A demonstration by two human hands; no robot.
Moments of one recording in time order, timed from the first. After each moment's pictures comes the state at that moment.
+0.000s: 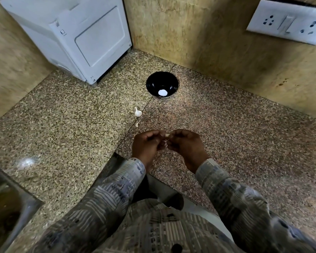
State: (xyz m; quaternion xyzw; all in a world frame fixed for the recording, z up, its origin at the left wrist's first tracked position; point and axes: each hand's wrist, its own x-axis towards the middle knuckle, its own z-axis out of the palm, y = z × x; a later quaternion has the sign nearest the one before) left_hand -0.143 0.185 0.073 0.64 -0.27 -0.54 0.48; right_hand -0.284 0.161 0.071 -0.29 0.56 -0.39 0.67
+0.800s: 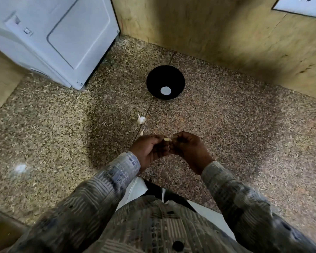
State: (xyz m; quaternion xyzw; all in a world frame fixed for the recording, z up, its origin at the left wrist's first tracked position) left_hand -0.068 0.088 0.024 0.58 -0.07 -0.76 0.27; right_hand -0.240 0.106 0.018 -0.27 0.57 -0.35 0.69
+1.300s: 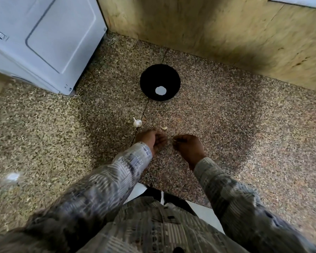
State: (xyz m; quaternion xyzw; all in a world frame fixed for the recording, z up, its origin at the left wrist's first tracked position) left_hand -0.089 0.036 -0.036 0.65 0.01 -0.70 0.29; right_hand -0.237 0.087 -0.036 -0.30 0.75 -0.24 0.53
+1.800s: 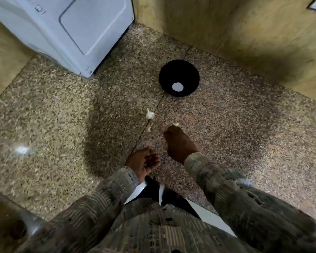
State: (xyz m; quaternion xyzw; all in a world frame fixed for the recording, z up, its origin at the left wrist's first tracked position) left_hand -0.033 0.140 -0.022 0.62 0.11 -0.71 0.32; right_hand -0.194 0.076 -0.027 -0.82 0.51 0.04 0.24
